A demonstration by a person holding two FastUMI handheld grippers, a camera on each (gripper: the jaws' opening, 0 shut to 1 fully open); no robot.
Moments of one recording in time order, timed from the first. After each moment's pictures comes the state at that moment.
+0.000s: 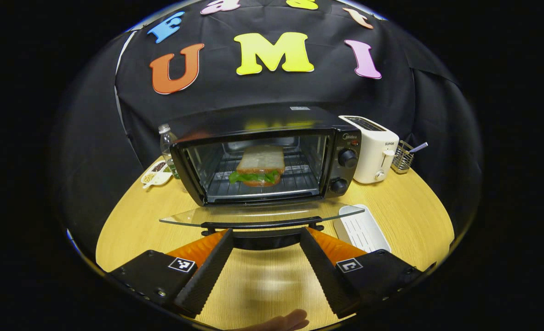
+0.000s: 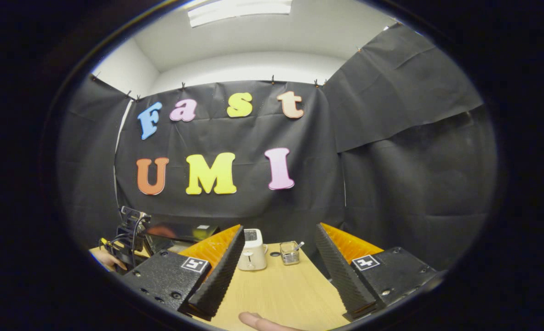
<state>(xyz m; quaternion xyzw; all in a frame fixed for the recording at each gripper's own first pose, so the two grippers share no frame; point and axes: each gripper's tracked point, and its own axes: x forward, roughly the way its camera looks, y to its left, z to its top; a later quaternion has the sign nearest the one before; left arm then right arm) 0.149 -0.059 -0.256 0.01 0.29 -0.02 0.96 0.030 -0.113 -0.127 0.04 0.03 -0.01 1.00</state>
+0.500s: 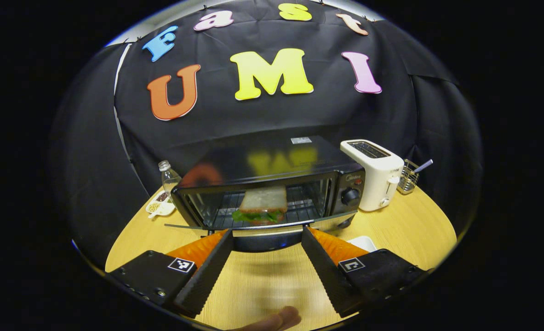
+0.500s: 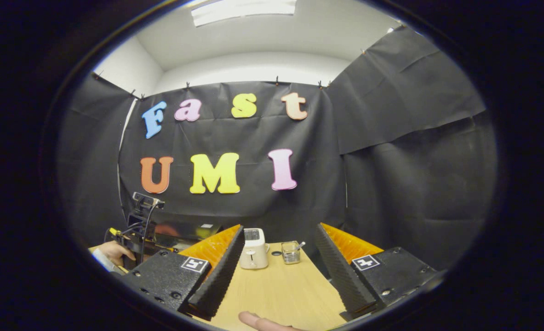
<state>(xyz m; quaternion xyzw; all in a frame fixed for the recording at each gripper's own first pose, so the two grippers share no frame) 0.204 -0.058 -0.210 0.03 0.22 -0.02 0.97 0.013 -0.108 -0.116 0.03 0.04 0.00 1.00</state>
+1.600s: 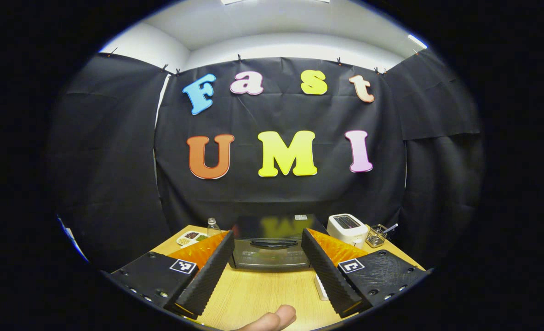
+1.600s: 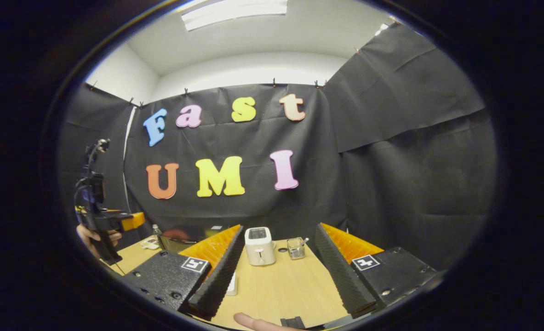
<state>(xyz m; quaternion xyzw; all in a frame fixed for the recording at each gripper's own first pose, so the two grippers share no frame) 0.039 -0.020 -0.019 -0.02 0.02 0.02 1.00 -0.036 -0.105 -0.087 0.06 0.05 0.01 1.00</state>
